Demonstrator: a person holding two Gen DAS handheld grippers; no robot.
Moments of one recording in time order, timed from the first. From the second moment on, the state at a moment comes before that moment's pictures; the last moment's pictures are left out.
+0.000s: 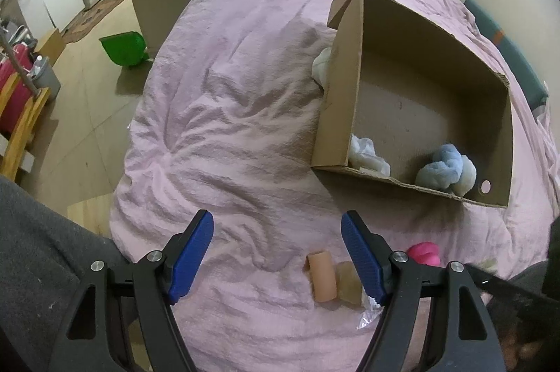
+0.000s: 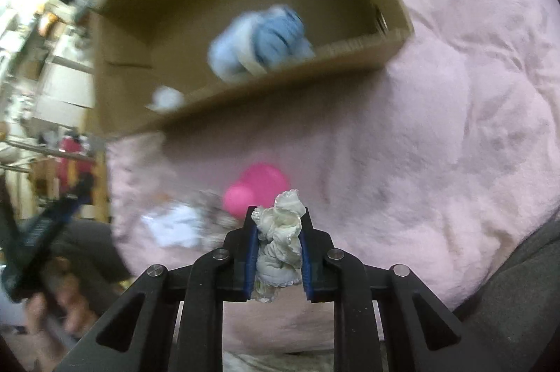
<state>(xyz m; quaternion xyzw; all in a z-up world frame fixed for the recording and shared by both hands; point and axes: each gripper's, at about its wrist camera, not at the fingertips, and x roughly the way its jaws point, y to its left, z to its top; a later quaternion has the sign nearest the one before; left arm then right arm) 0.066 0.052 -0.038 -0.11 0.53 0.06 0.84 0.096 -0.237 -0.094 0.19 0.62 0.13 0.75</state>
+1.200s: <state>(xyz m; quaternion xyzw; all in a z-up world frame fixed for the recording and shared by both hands) 0.087 0.009 -0.119 -0.14 0.66 -0.02 0.73 0.108 -0.242 -0.072 0.18 0.56 0.14 0.79</state>
